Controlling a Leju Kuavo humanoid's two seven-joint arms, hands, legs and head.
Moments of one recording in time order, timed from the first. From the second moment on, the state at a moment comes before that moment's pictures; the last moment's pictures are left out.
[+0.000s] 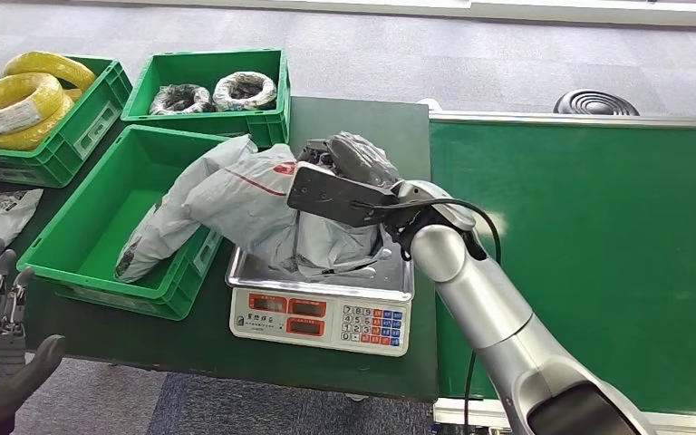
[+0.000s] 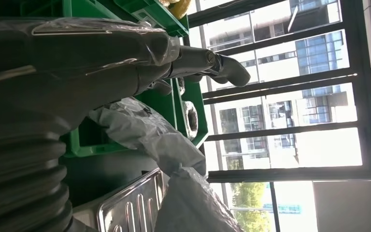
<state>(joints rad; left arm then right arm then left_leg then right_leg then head) 0.26 -0.12 0.33 -2.08 0.17 -0.34 -0.41 -0.80 0.06 0.63 -1.17 0.43 0.28 -0.06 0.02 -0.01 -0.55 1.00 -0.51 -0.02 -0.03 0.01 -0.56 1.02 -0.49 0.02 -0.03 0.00</state>
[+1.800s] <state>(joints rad) -0.14 0.00 -0.37 -1.81 -0.41 0.00 -0.03 -0.43 -0.05 0.26 -1.43 0.27 0.09 -0.10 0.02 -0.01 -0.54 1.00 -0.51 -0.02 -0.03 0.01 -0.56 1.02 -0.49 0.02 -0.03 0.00</state>
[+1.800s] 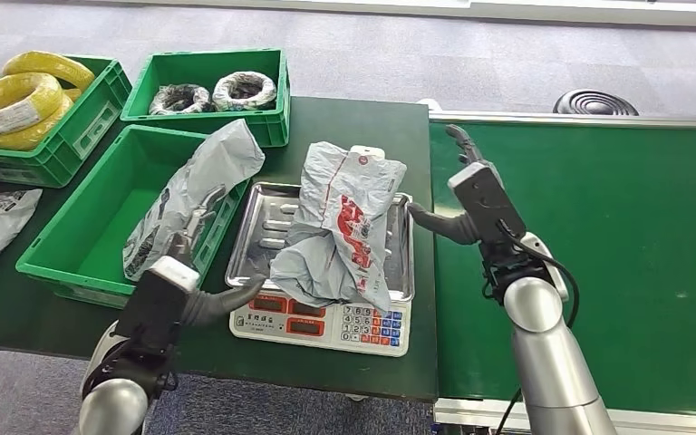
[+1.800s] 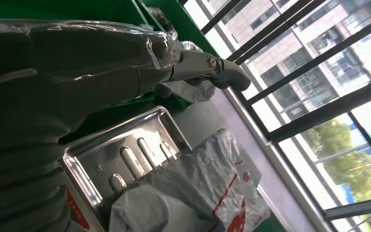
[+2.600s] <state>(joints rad) -0.50 -0.11 -0.75 -1.12 -0.98 0.16 0.24 0.09 -0.15 0.20 -1.78 0.02 -0.31 -0.43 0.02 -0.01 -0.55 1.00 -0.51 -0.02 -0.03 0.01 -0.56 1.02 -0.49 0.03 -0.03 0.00</state>
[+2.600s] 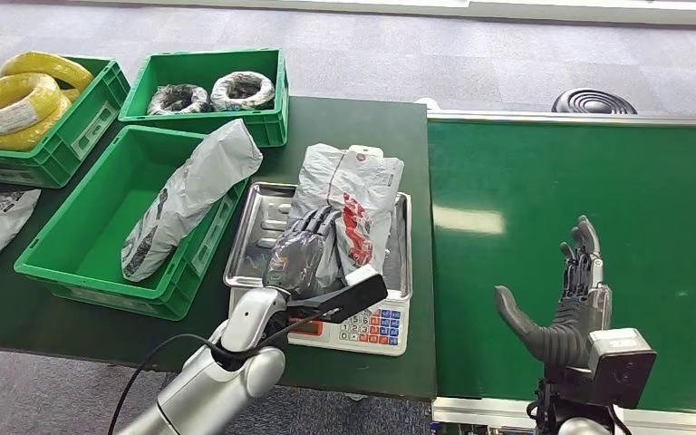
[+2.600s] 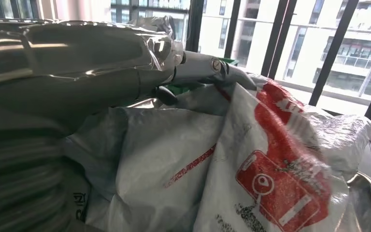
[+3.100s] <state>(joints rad) -0.53 -0.10 -0.75 -1.07 -1.05 0.24 0.24 0.07 -0.14 0.24 -1.77 -0.01 -0.33 -0.42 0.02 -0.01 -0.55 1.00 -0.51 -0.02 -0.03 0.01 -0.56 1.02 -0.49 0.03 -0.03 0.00</state>
